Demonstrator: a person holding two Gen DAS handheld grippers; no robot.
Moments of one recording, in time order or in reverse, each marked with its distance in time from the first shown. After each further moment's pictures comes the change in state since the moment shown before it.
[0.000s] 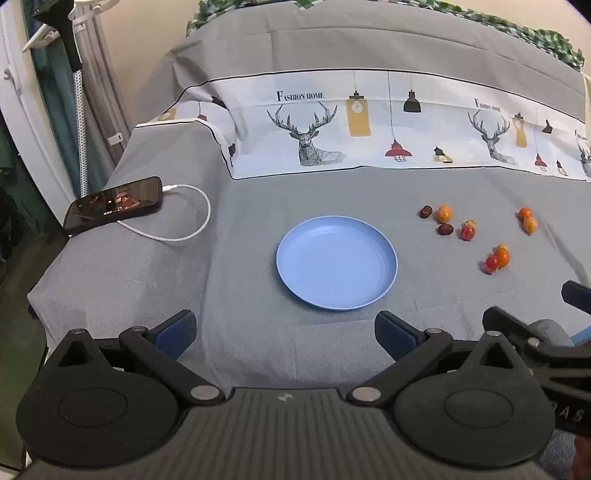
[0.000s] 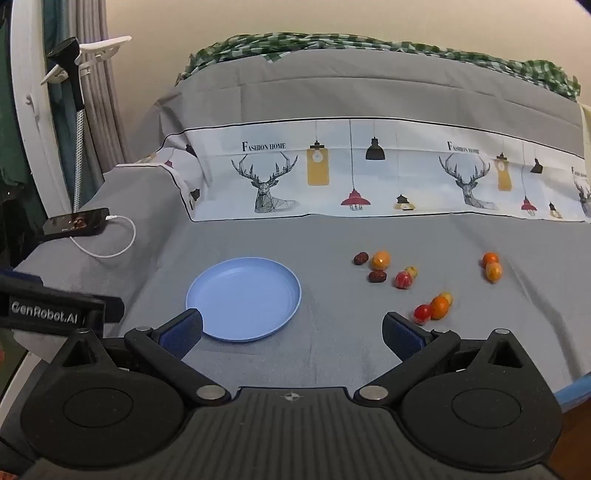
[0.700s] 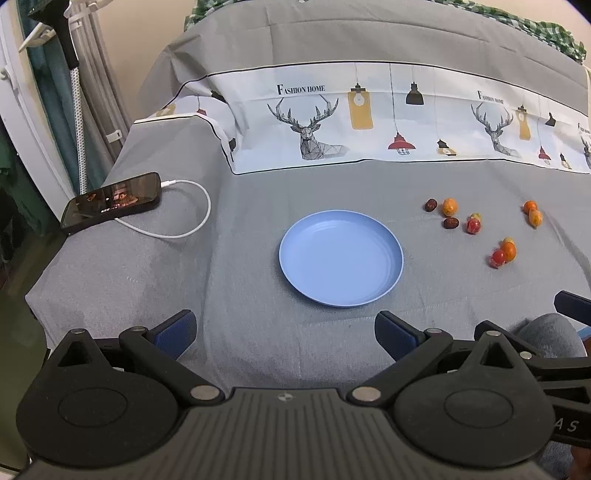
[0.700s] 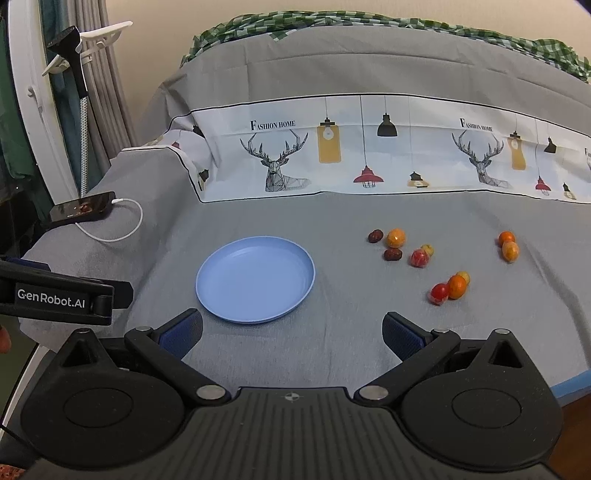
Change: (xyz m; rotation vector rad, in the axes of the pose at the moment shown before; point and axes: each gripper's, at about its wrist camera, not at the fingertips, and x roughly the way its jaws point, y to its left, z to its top) left arm 0.012 0.004 0.001 0.010 0.028 0.009; right arm 0.016 -0.012 -0.007 0.030 0.086 0.038
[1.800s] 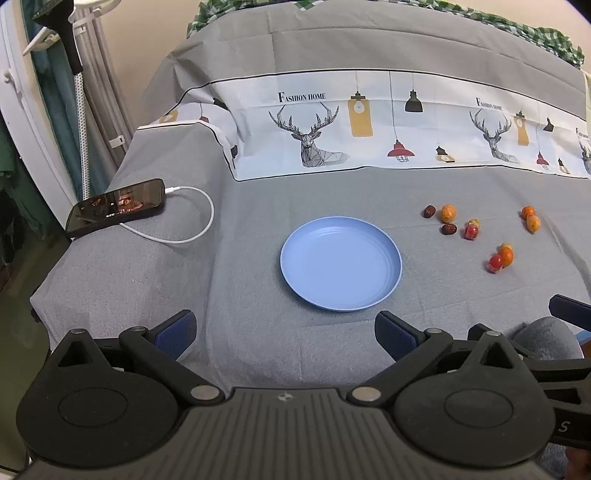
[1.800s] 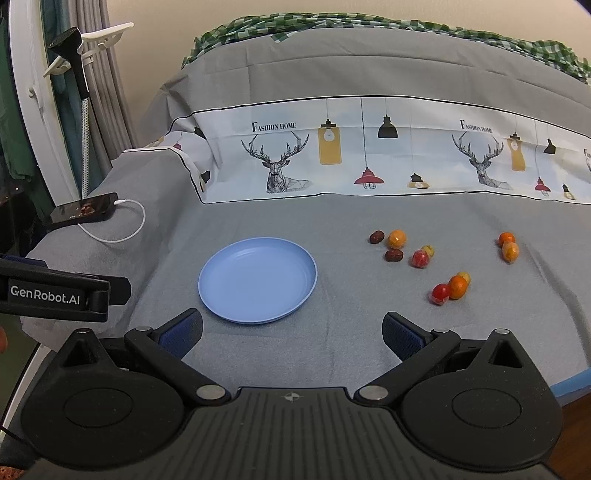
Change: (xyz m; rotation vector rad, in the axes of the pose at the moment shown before) left arm -0.007 -0.002 -0.002 -0.002 -0.023 0.002; right arm -0.002 0.004 -0.001 0.002 -0.007 0.001
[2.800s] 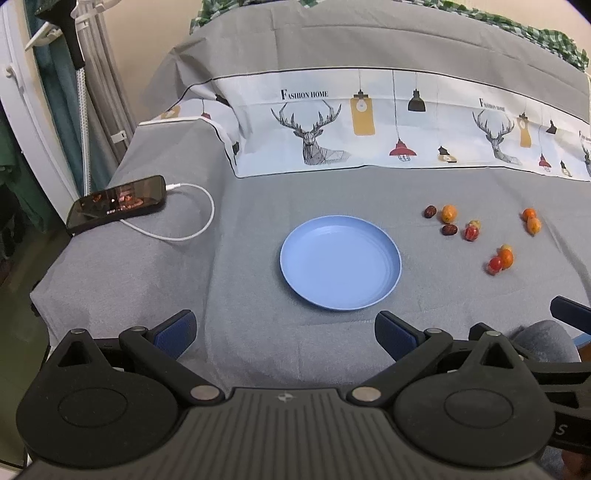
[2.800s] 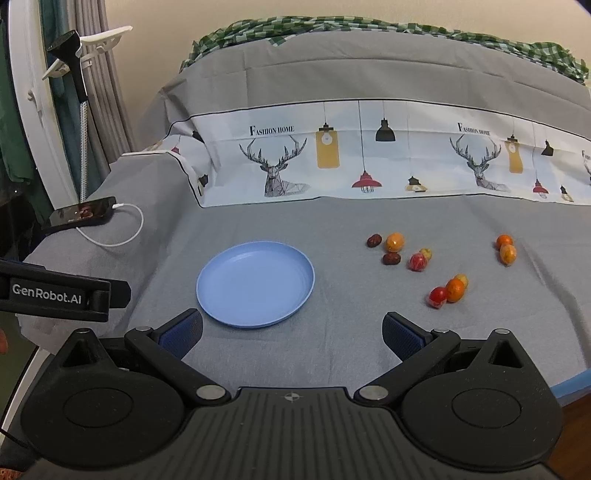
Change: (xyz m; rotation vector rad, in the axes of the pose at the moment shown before) left arm -0.004 -0.001 0.006 -0.010 0.014 0.002; right arm -0.001 -0.001 -0.001 0.005 -0.014 -0.007
